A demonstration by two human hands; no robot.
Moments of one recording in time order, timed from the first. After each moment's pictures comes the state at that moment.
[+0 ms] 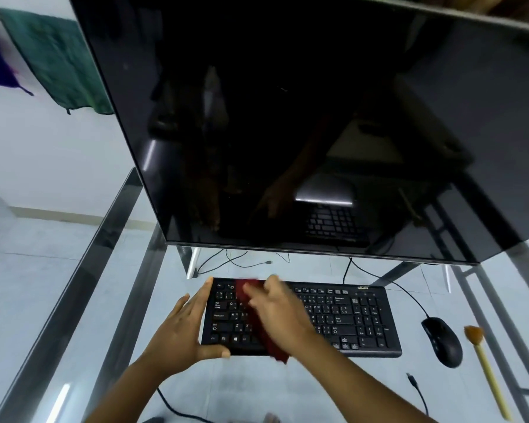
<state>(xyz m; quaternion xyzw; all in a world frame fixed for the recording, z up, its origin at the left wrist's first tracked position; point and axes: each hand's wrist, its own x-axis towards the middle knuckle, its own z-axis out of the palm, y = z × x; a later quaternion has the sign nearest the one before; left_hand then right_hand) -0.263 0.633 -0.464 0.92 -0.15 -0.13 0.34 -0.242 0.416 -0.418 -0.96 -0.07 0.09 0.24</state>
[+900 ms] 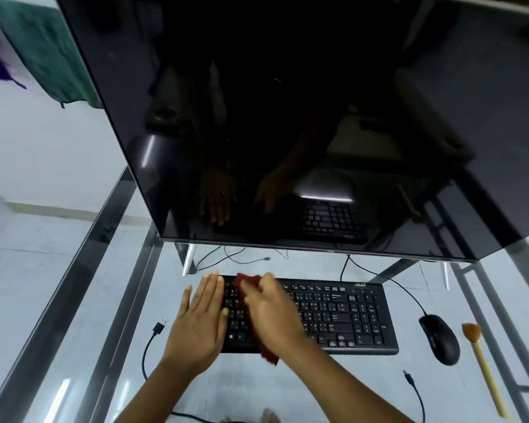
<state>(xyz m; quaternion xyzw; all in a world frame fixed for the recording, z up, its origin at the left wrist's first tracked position) -0.267 0.592 -0.485 0.97 -0.13 0.02 0.18 -0.245 0.430 -0.421 -0.89 0.08 0.14 0.42</state>
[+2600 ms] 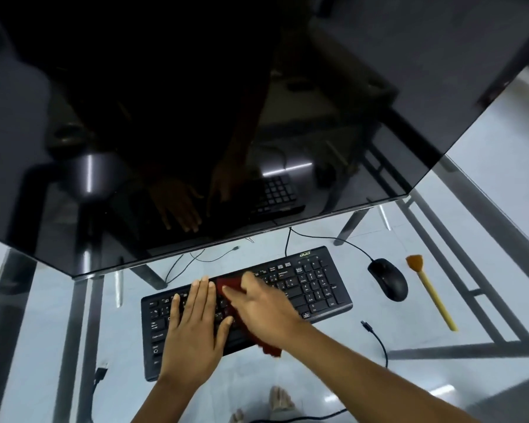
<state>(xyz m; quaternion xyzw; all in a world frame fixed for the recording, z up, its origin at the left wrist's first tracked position) -0.261 0.517 -0.483 0.97 -0.21 -0.03 0.08 -0.262 0.337 -0.445 -0.97 -0.13 -0.01 0.20</state>
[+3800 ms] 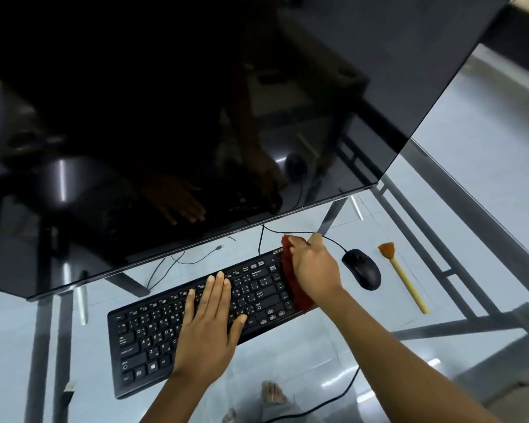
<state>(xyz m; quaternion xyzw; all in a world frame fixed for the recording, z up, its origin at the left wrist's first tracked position) -0.264 0.456 -0.485 0.96 -0.28 -0.05 0.08 -0.252 0.211 -0.440 -0.96 0.23 0.00 0.17</state>
